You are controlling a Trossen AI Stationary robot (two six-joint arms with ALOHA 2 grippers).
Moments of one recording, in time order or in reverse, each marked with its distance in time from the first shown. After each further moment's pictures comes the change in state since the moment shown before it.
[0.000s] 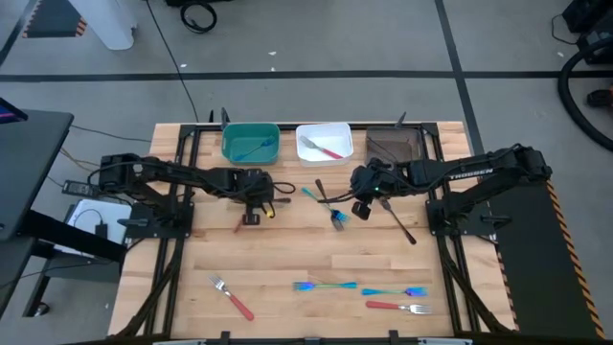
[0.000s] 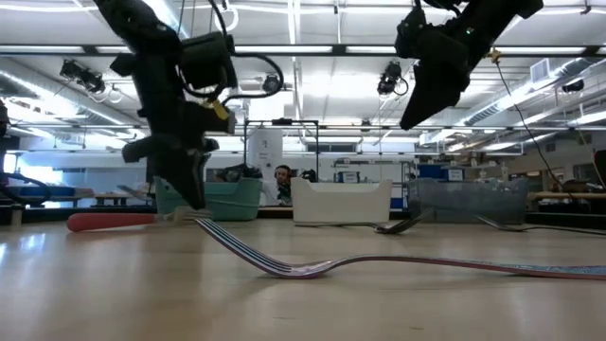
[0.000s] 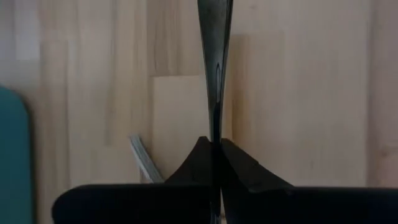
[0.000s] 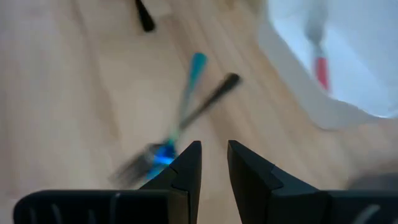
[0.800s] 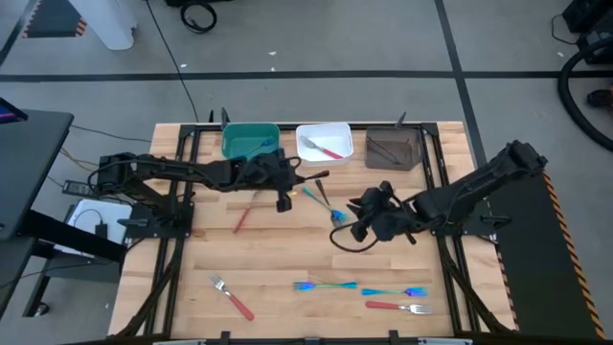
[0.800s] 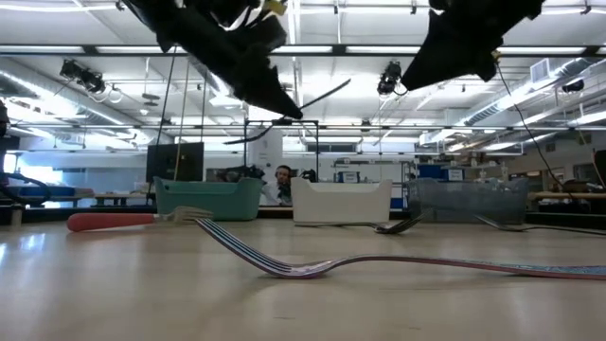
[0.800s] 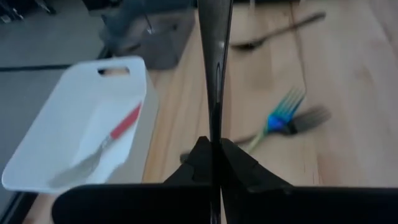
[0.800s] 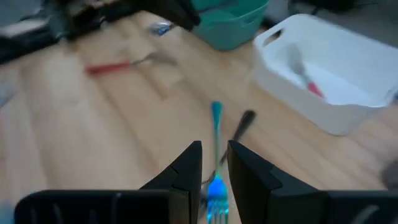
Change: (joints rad) left arm -0.010 -0.013 0.161 0.460 0.004 -0.062; right arm 0.395 0.027 -0.030 0.112 0.513 0.444
